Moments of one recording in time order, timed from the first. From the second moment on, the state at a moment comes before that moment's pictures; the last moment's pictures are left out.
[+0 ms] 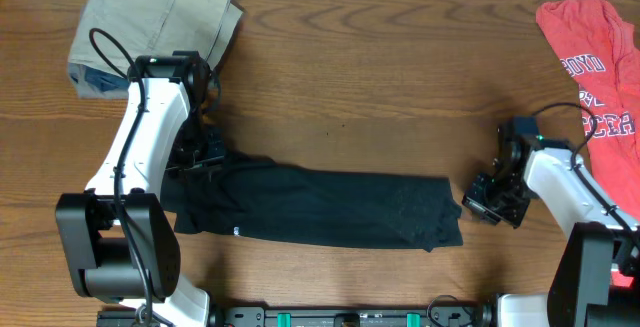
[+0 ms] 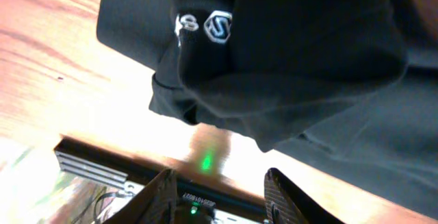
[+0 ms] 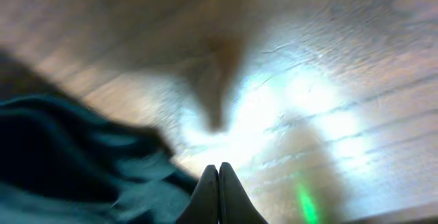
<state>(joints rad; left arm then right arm) -0.02 1.76 1.38 -1.47 -0.08 -0.36 -0.09 1.57 0.84 -1.00 -0.09 0.50</state>
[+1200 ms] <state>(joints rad) -0.05 1.76 1.08 -1.05 0.07 -0.30 0.35 1.57 0.75 -0.82 -0.34 0.48</state>
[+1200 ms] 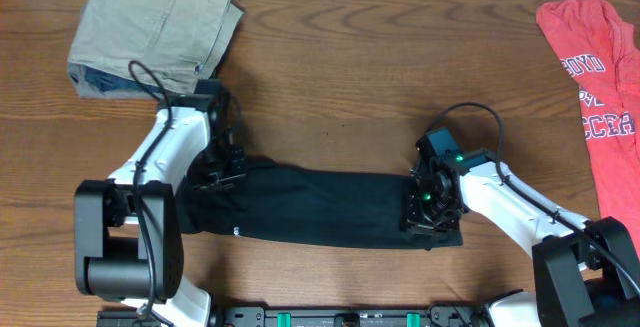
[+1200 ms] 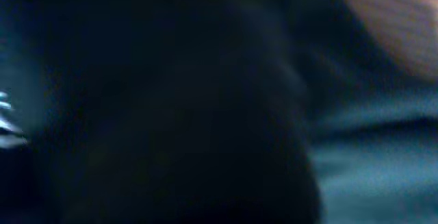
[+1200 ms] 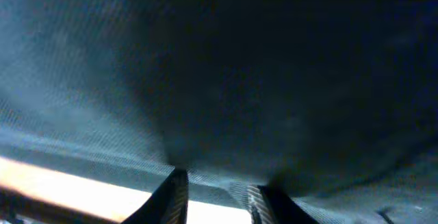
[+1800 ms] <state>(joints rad) 0.20 1.75 1.01 -1.04 0.07 -0.34 0.34 1.57 0.74 -0.71 -0.29 0.60</state>
